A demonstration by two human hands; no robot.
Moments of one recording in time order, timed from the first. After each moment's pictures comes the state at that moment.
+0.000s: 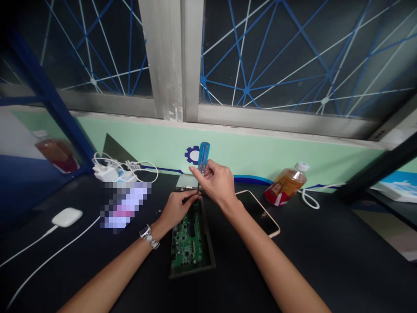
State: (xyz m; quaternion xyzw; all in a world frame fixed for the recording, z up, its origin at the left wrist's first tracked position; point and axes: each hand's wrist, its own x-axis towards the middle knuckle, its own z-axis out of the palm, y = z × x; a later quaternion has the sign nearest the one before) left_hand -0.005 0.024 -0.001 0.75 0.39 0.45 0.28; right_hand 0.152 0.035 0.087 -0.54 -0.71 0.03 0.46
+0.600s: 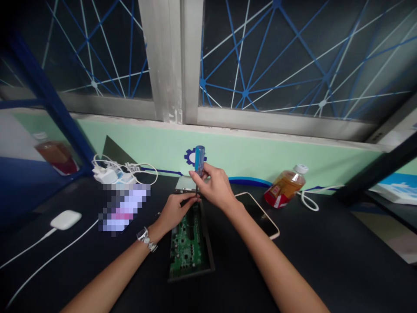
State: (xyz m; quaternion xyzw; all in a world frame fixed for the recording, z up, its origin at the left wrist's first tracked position) left_hand -0.008 0.026 -0.004 0.75 0.39 0.45 0.30; right_hand 0.157 0.036 0.090 -0.47 -0.77 0.11 0.43
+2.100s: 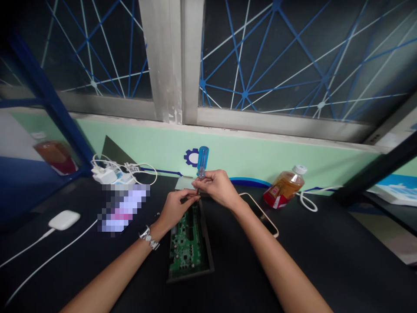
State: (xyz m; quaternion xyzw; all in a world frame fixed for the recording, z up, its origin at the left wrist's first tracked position) left_hand 0.000 0.031 0.001 0.71 0.38 0.50 0.32; right_hand 0.172 0.049 0.079 -0.44 -0.69 0.42 0.39
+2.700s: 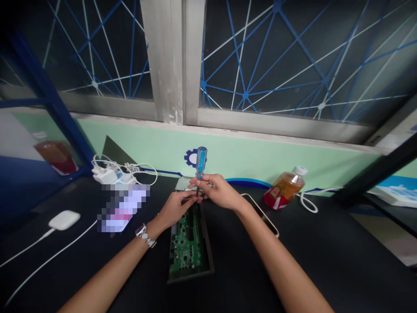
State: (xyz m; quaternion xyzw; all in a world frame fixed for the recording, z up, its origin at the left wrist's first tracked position) left_hand -0.006 0.032 0.008 0.73 0.34 0.45 0.39; right_hand 0.178 0.039 0.090 -0.38 -0.76 0.43 0.31
